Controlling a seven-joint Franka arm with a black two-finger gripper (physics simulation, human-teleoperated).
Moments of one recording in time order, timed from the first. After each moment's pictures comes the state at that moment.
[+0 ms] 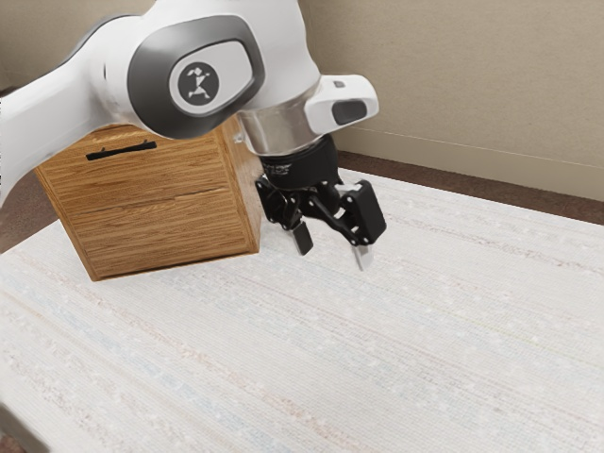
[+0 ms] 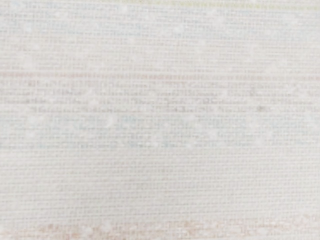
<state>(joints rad) 0.02 0.05 -0.25 -1.43 -0.08 1.55 -0.22</state>
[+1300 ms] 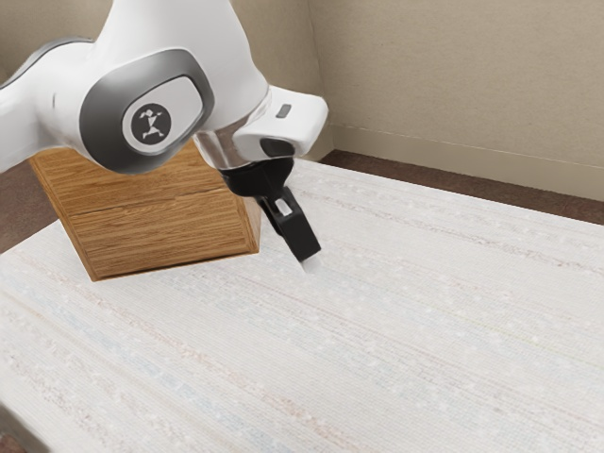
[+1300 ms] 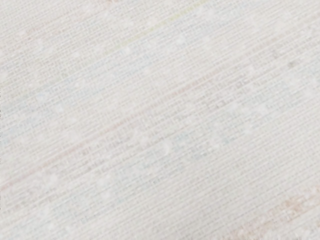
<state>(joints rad) -0.05 -0.11 -0.11 -1.66 -0.01 1.75 0.36</state>
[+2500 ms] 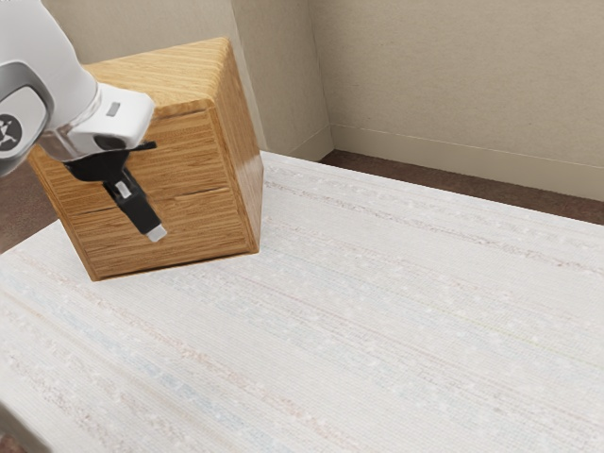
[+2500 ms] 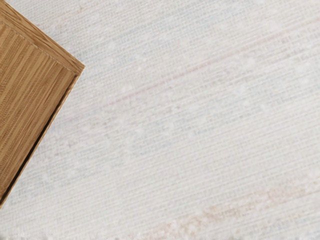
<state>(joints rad) 0.17 -0.34 0.02 -1.88 0.11 1.84 0.52</state>
